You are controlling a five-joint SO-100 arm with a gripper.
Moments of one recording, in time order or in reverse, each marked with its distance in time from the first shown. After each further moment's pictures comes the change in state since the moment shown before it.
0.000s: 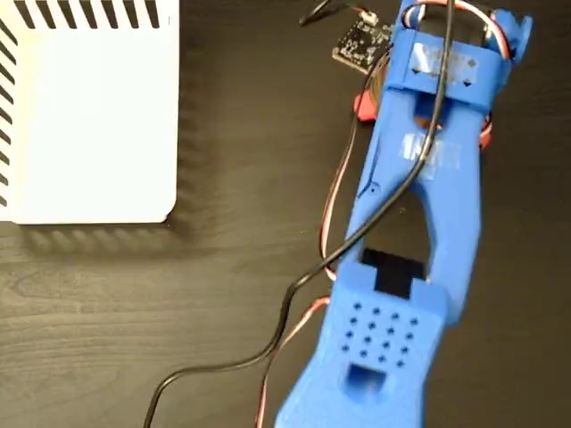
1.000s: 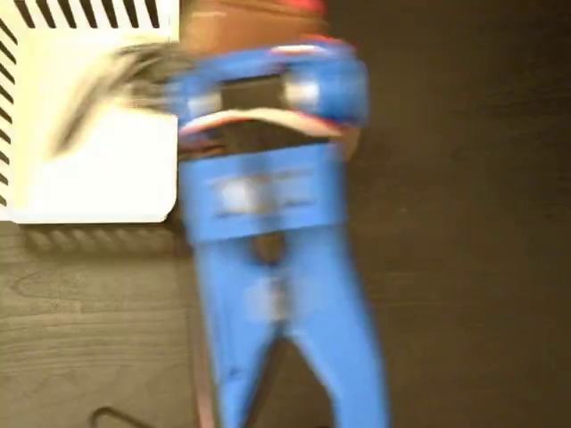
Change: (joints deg) arm -27.5 47.5 26.6 -5.7 -2.9
